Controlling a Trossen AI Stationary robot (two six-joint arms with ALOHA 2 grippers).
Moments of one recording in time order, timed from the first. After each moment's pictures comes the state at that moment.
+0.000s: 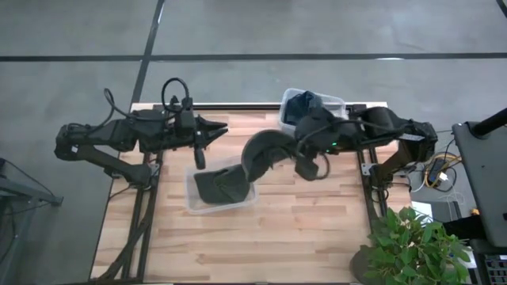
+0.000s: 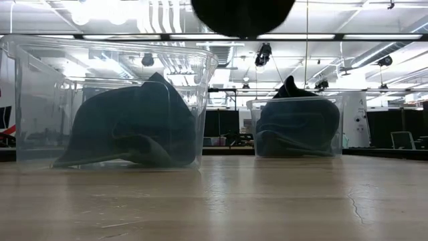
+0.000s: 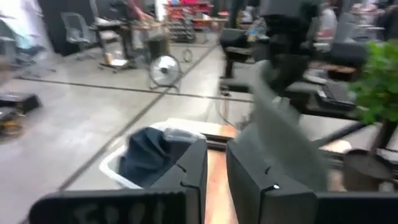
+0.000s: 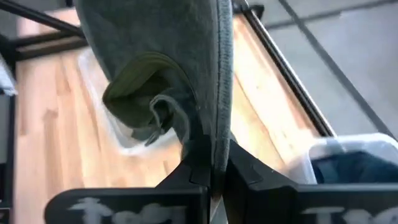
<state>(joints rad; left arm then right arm) -0.11 1.08 1.39 -0.40 -0.41 -0.04 0.17 1.60 2.13 -1.33 0.36 0.36</state>
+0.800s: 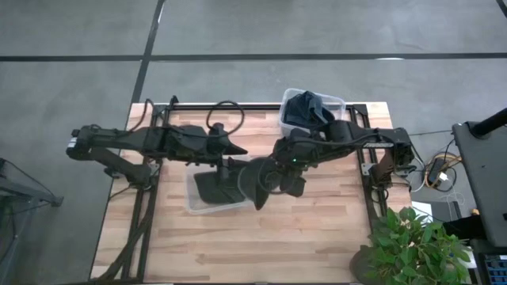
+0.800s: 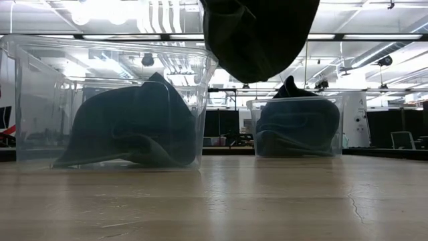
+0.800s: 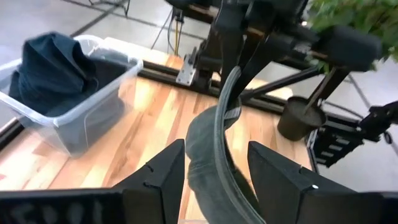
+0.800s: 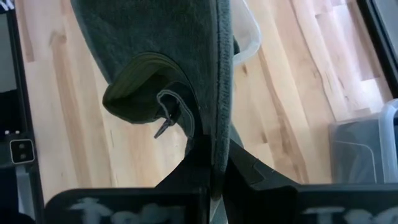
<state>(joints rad) -0.11 1.26 1.39 -0.48 -0.17 -0.32 0.16 1.79 2.14 -1.44 0.15 0.39</state>
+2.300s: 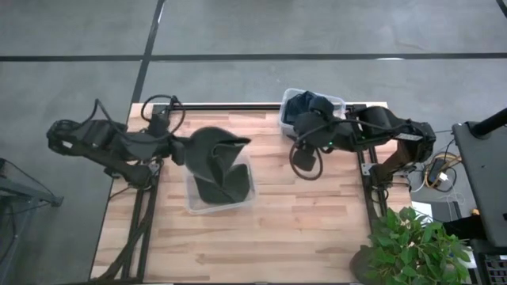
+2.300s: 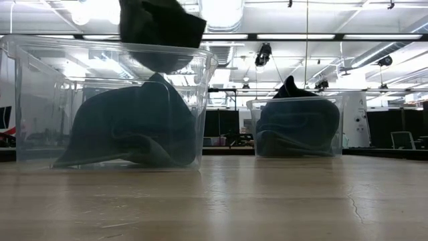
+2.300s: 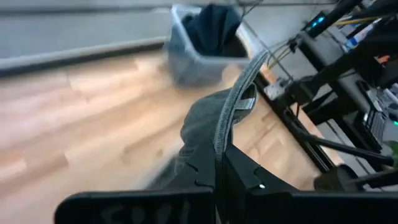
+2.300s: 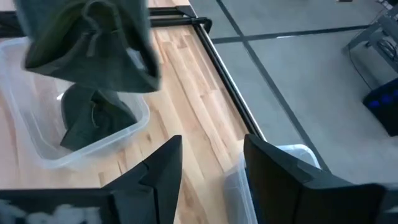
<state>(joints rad) -0.28 0.95 1.39 -1.08 -0.64 -1.09 0.16 1.62 2.14 -1.35 0.58 0.24</state>
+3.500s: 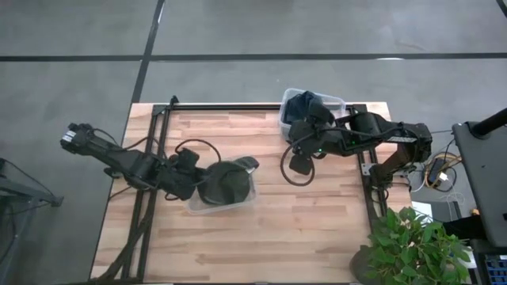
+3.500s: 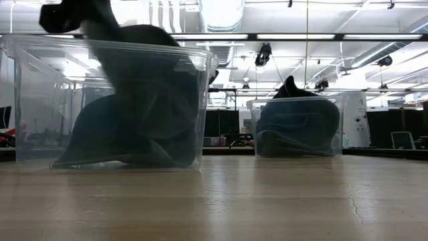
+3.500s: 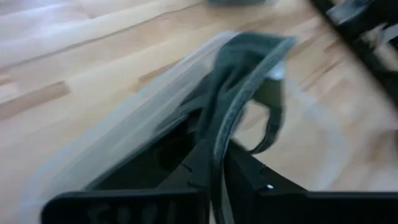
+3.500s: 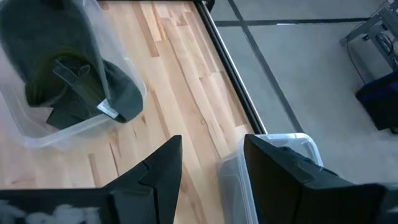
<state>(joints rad) -0.41 1.12 1.10 -0.97 -0.60 -1.32 0.16 1.62 2.04 -1.35 0.58 0.23</state>
